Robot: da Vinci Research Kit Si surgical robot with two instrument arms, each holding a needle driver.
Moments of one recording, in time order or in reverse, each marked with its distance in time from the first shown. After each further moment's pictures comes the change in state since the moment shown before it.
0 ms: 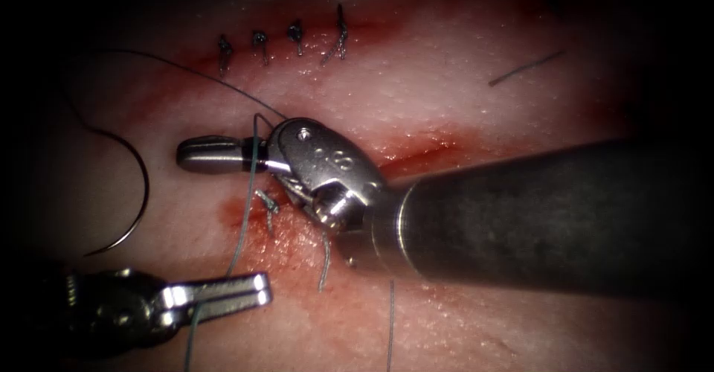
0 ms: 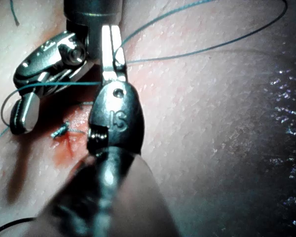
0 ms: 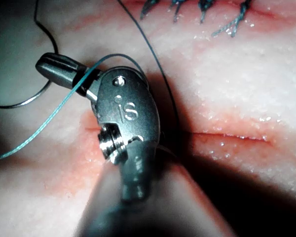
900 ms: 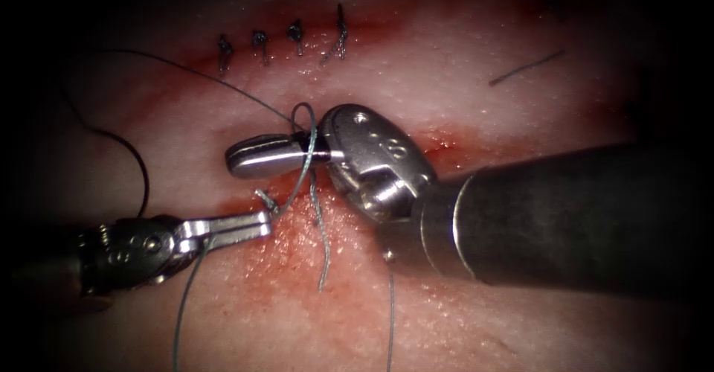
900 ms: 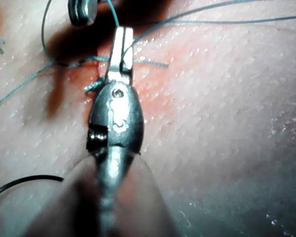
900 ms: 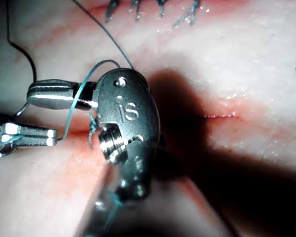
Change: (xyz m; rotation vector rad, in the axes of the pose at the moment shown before) right arm 0.003 -0.001 -0.004 0.261 0.019 0.080; left arm -0.009 -0.005 -0.002 0.000 -0.085 -0.047
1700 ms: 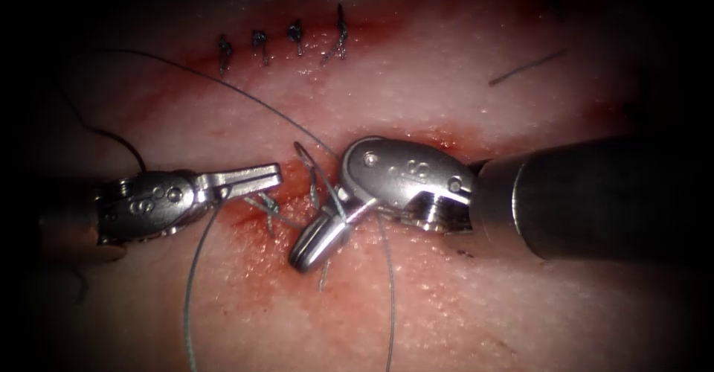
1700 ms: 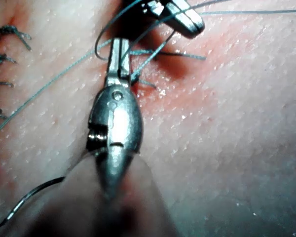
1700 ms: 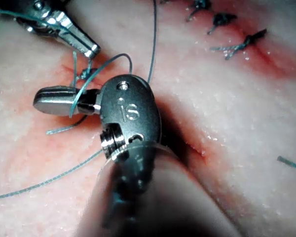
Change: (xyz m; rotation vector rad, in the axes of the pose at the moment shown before) right arm -0.002 -0.001 -0.001 0.450 -0.507 -0.089; left arm -0.004 -0.004 0.000 0.081 -0.157 0.009
